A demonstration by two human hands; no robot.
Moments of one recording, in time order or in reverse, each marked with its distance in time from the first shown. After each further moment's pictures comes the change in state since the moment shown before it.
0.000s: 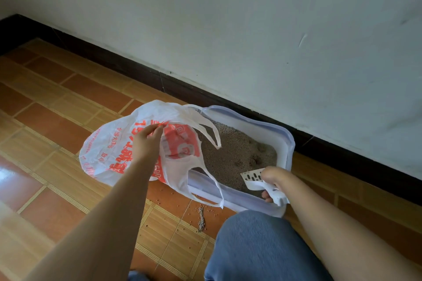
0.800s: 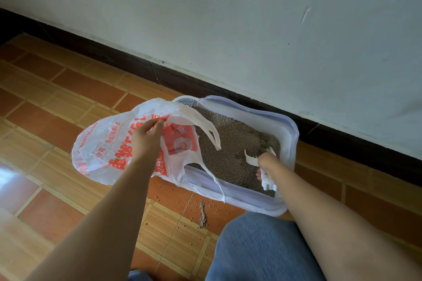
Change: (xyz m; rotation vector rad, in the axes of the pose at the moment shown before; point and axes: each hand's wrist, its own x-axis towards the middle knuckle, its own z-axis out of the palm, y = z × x) left_hand 0.003 -0.003 0.023 -0.003 0.005 -0.023; right_hand 0.042 -0.024 0.006 0.397 0.002 0.146
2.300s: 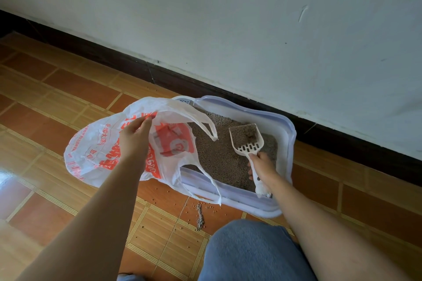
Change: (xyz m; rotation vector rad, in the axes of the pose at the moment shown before) left_hand 0.013 0.000 -0.007 -0.086 0.017 -0.015; right_hand 0.016 0.027 0.011 0.001 -0.056 -0.611
